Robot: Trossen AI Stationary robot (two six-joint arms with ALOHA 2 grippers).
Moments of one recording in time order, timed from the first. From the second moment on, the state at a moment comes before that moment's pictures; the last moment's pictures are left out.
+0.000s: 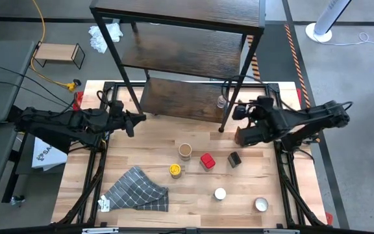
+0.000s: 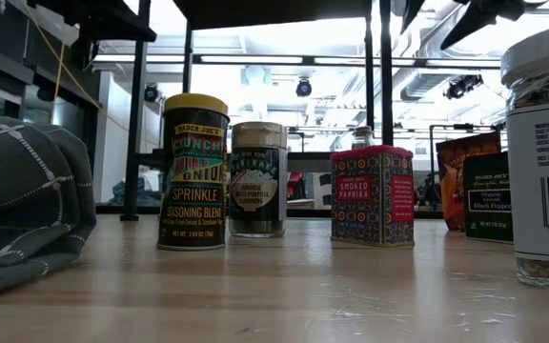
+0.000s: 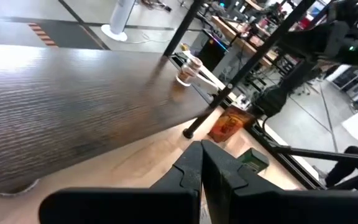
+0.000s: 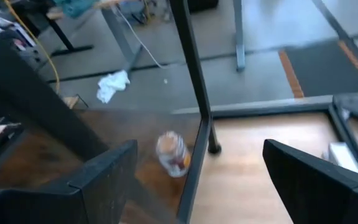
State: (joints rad) left arm -0.13 0.63 0.65 -0.34 -0.55 -0.75; right arm 0.25 1.34 1.37 -1.57 1.11 1.81
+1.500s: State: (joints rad) left arm -0.13 0.91 0.65 0.11 -0.26 -0.64; right arm 0.31 1.35 1.37 -0.68 0.65 0.76
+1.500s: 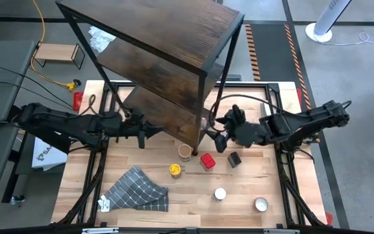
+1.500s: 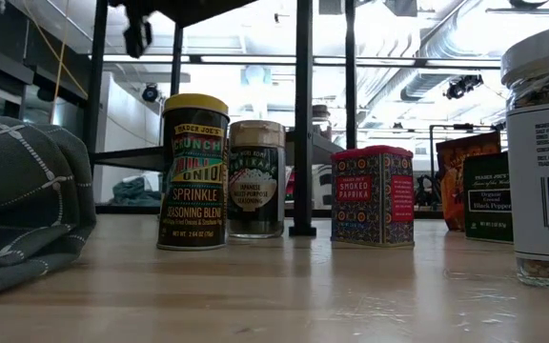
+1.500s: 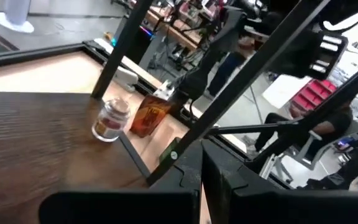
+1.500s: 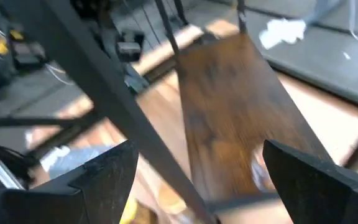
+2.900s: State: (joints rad) left arm 0.13 1.22 0.65 0.17 -0.05 -0.63; right arm 0.14 1.43 0.74 0.08 0.72 1.06
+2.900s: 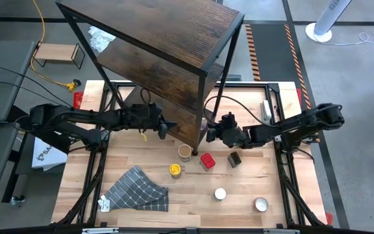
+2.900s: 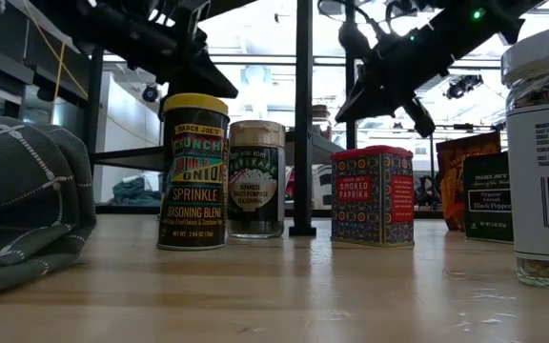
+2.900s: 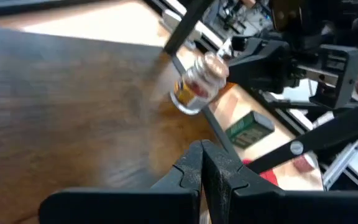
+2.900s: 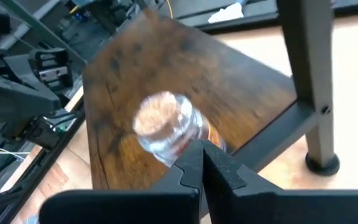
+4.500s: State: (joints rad) left arm 0.13 1.13 0.65 0.04 0.02 -0.49; right arm 0.09 1.75 0.93 0.41 0.68 0.93
